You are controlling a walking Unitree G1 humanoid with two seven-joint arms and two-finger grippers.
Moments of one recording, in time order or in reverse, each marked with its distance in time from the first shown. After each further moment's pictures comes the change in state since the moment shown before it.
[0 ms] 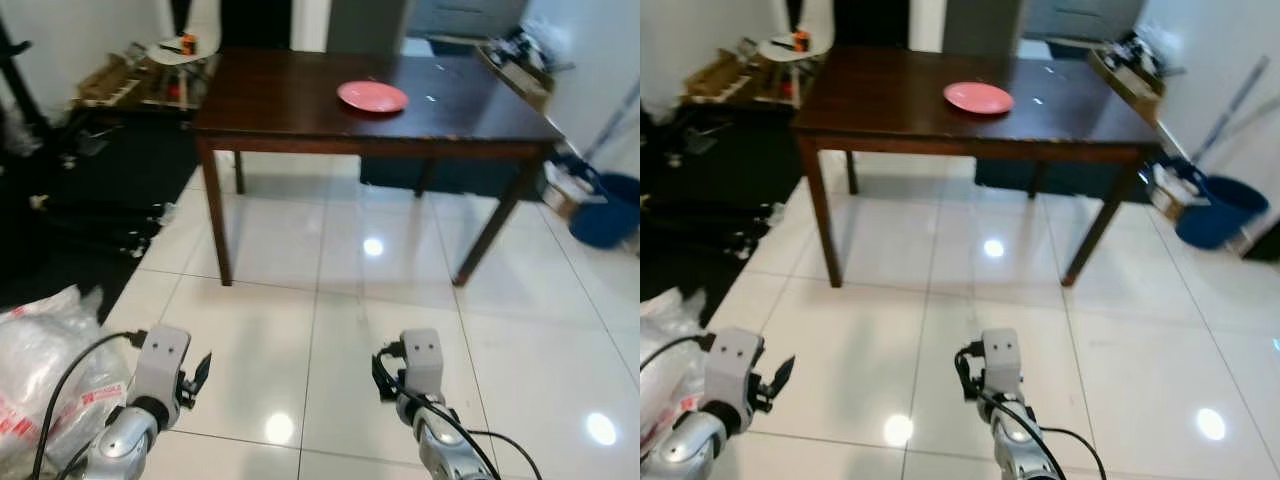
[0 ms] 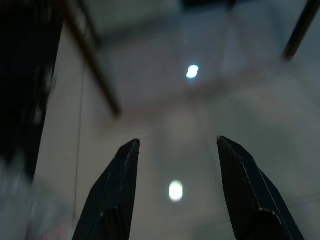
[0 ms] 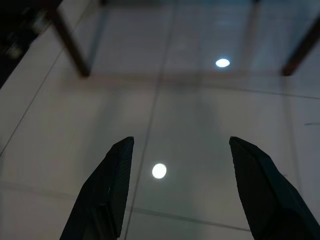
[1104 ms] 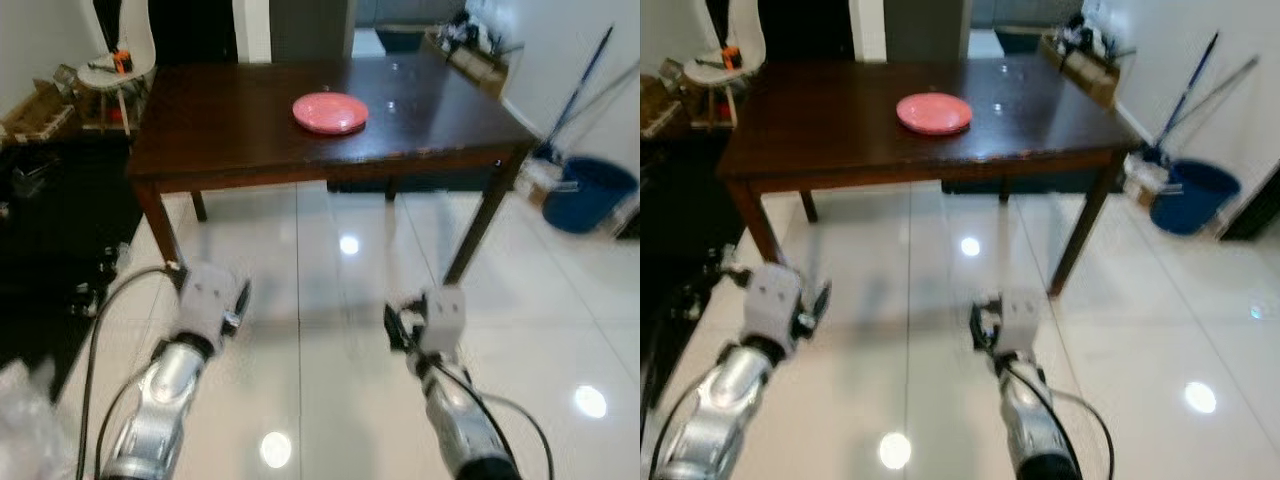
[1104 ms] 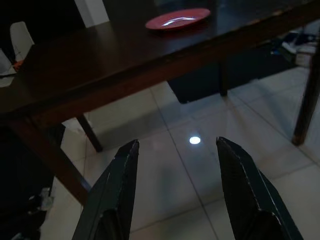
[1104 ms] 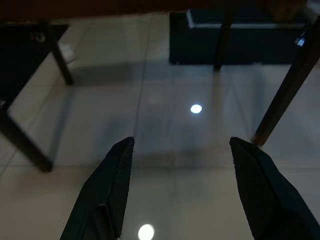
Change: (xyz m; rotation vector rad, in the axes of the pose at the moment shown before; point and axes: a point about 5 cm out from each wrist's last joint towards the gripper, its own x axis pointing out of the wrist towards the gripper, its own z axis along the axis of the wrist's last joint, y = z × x) left arm 0.020 -0.028 0.068 0.113 -0.256 0.032; right arm 0.009 -0.012 0.051 0.044 -0.190 -0.045
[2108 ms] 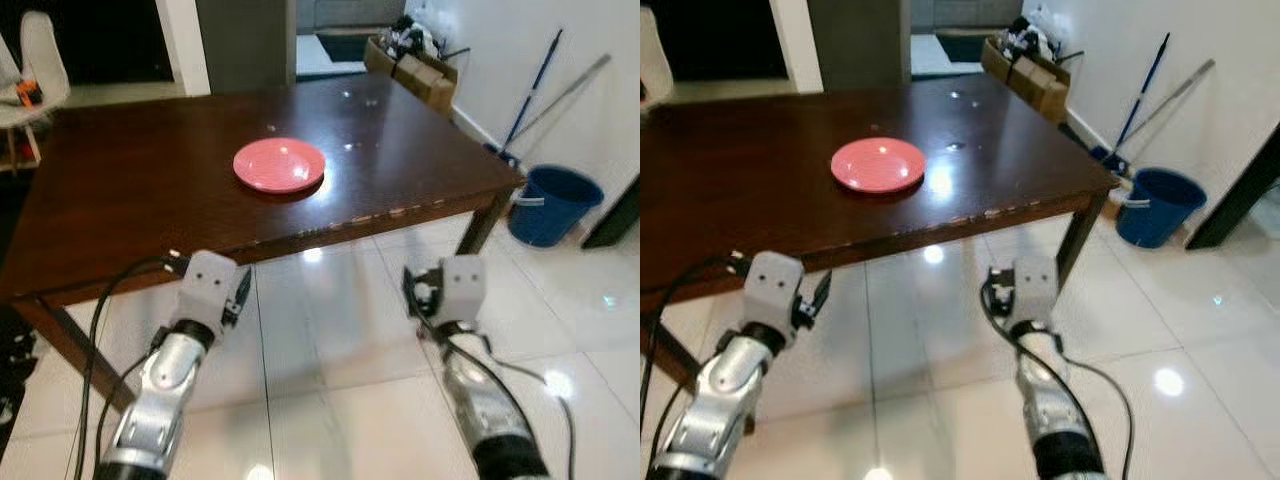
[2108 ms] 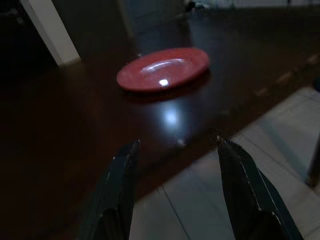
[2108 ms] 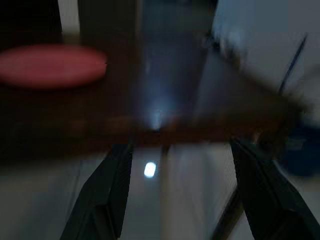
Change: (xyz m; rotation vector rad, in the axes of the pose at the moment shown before) left arm 0.007 0.001 0.014 -0.011 -0.035 0.005; right arm 0.009 -0.011 0.067 -0.169 -0.281 -0.030
